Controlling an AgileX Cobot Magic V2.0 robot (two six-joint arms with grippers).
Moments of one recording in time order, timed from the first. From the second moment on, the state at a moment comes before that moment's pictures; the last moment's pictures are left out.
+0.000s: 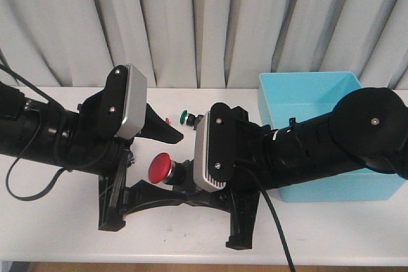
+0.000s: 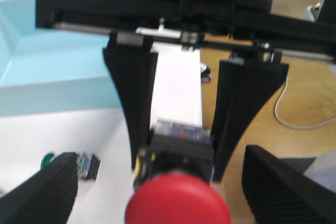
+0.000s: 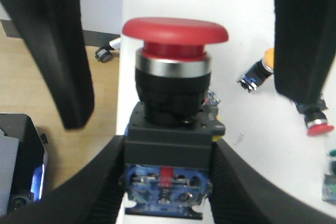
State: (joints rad) left arm -0.38 1.40 -1.02 -1.01 0.90 1.62; right arm 0.57 1.43 -0.99 0.79 0.65 -1.52
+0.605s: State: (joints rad) left arm -0.38 1.40 -1.04 -0.73 0.76 1.37; right arm -0.02 1.48 -1.12 0.43 0.70 -0.67
